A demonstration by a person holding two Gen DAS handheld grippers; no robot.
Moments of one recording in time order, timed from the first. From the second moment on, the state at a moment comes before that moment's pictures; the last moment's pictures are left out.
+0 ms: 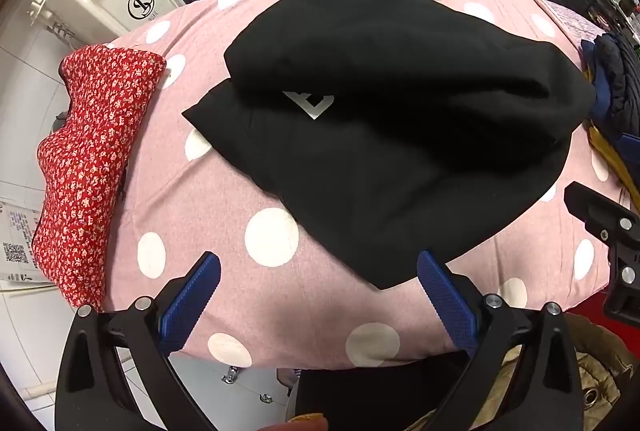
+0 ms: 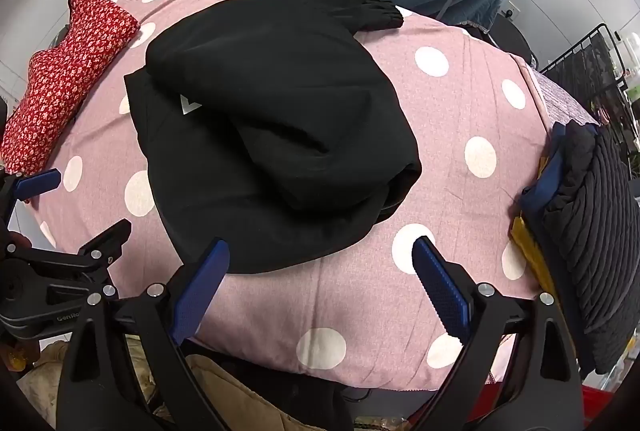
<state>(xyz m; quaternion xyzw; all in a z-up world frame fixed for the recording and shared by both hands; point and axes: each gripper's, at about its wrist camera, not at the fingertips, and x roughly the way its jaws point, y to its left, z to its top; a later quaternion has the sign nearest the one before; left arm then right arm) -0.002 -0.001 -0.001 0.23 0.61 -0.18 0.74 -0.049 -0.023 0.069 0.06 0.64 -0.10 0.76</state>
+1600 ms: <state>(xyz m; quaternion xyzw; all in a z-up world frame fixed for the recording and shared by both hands) -0.001 -0.003 -0.004 0.23 0.62 -0.18 0.73 -0.048 -0.030 0.064 0.07 0.64 -0.10 0.76</state>
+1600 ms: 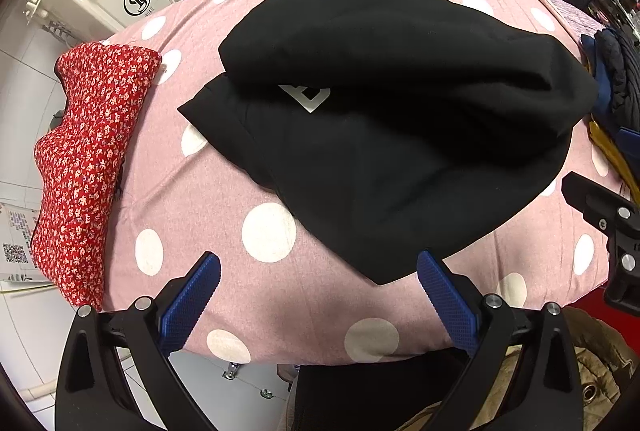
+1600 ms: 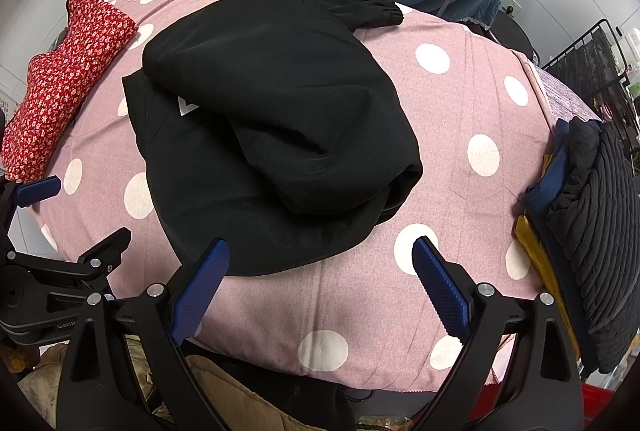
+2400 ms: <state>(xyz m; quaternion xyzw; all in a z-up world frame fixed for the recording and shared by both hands) -0.004 -0.004 -0.003 0.23 0.61 -0.18 0.73 -0.050 -0.030 0.062 0.07 0.64 -0.10 0.76</state>
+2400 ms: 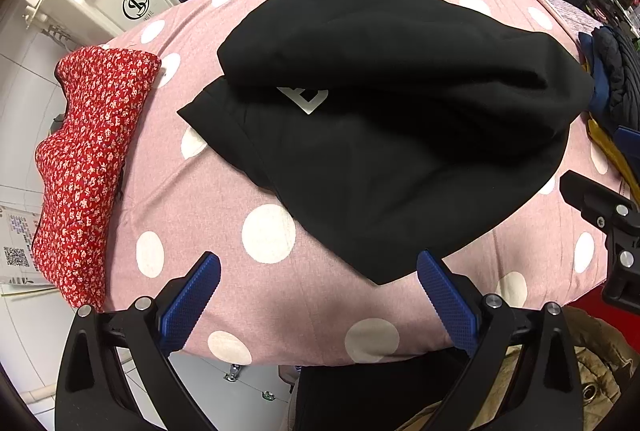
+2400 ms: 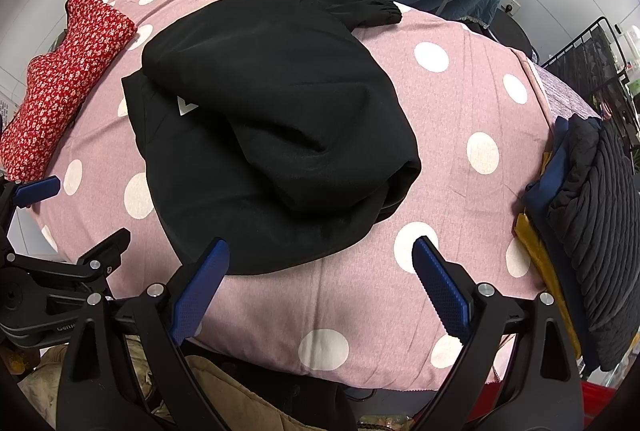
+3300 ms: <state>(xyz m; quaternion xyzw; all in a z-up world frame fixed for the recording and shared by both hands) 0.004 -0.005 -0.015 0.22 0.63 -0.20 0.72 -0.043 -0.031 0.054 0.08 0.64 -0.09 0.76</state>
